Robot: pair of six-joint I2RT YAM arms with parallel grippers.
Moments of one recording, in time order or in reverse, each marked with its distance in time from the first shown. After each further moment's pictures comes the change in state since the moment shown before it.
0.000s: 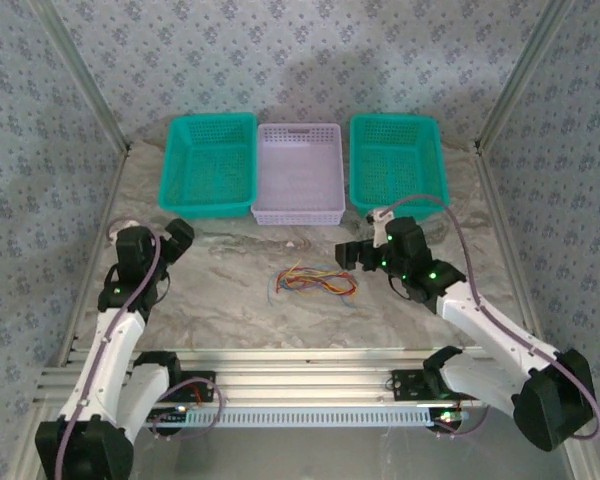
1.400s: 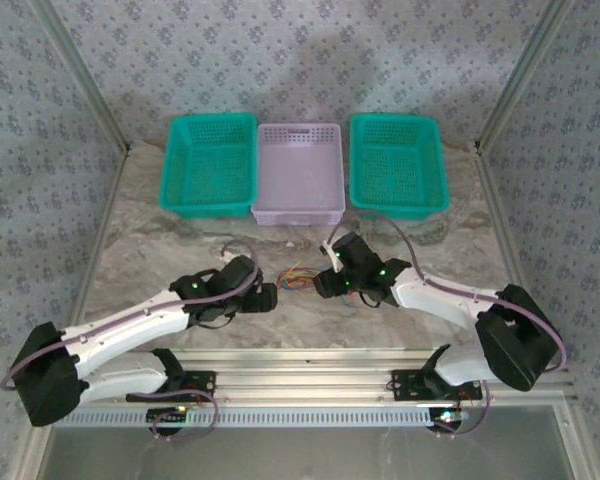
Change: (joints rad) left arm -0.868 0.301 0.056 -0.214 -0.187 -0.048; right arm 0.224 0.334 0.047 -0.005 0.075 -0.081
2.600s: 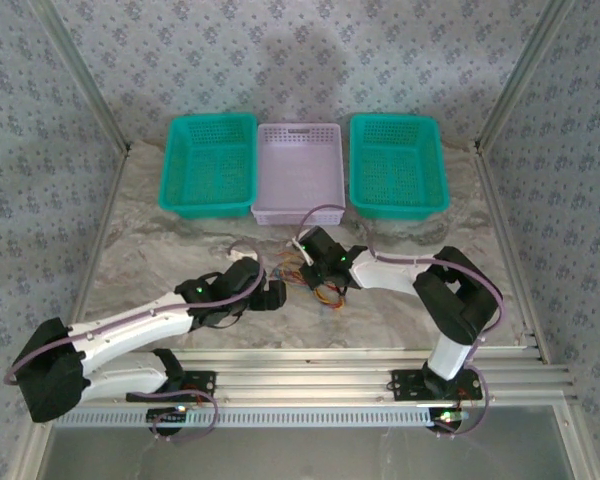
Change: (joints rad) left arm -0.021 0.014 -0.047 0.166 -0.010 0.011; right arm 0.057 0.354 0.211 0.057 0.116 -0.106
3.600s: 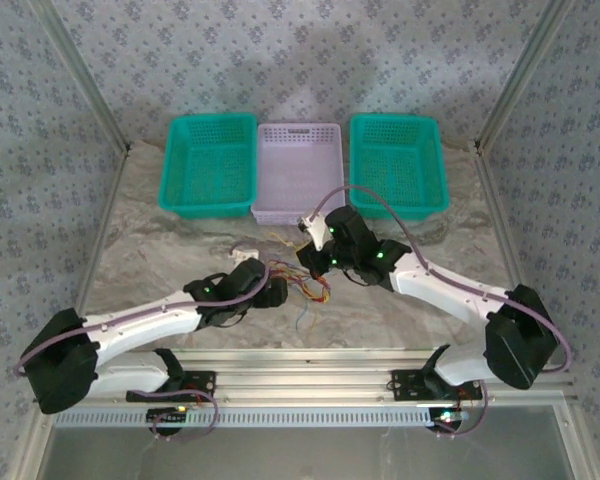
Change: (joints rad) left arm 0.000 0.074 -0.024 0.109 -0.074 -0.013; right arm -0.048 -0.356 0.000 -0.021 -0.350 0.016
